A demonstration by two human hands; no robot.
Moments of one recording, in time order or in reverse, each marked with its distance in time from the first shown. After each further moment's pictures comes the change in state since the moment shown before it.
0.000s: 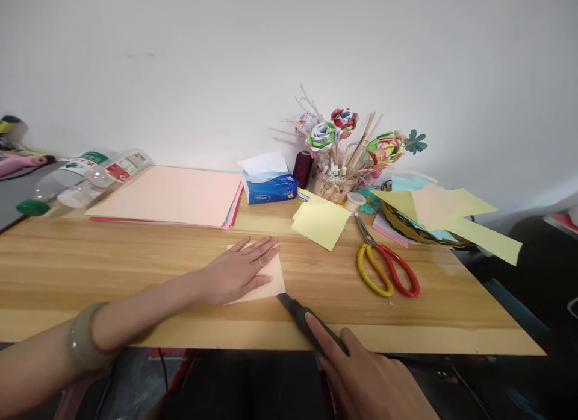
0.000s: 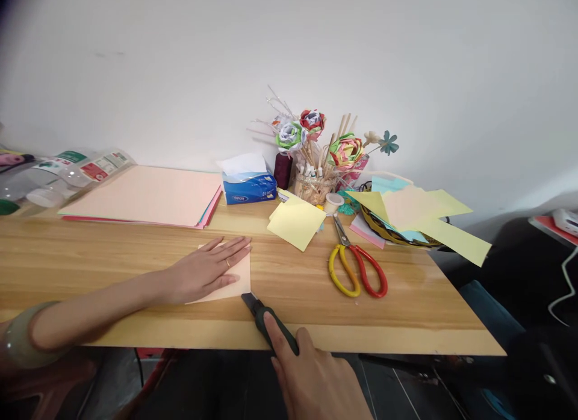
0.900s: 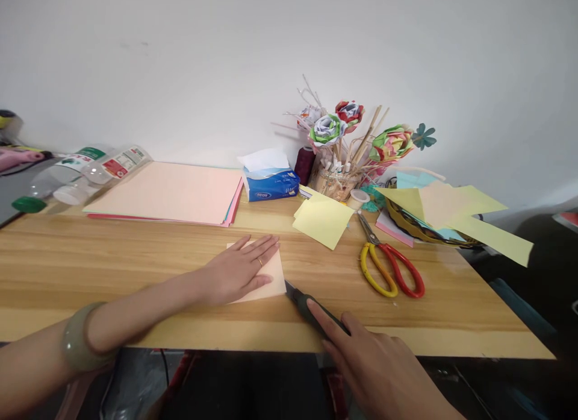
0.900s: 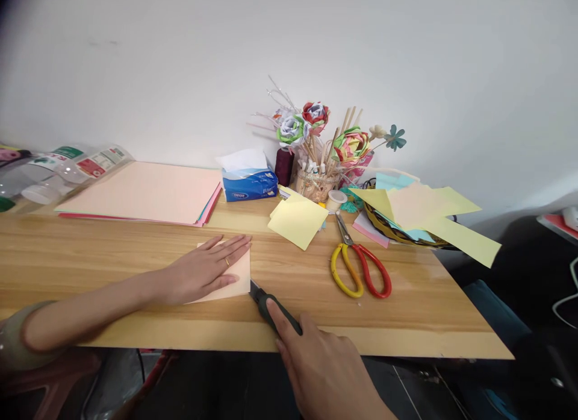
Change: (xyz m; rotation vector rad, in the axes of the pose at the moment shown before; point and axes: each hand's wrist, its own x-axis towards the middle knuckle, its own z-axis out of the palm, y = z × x) left_hand -0.001 -0.002 0.005 0.033 0.052 0.016; right_hand 0.015 0.014 -0.004 -0.012 0.087 0.002
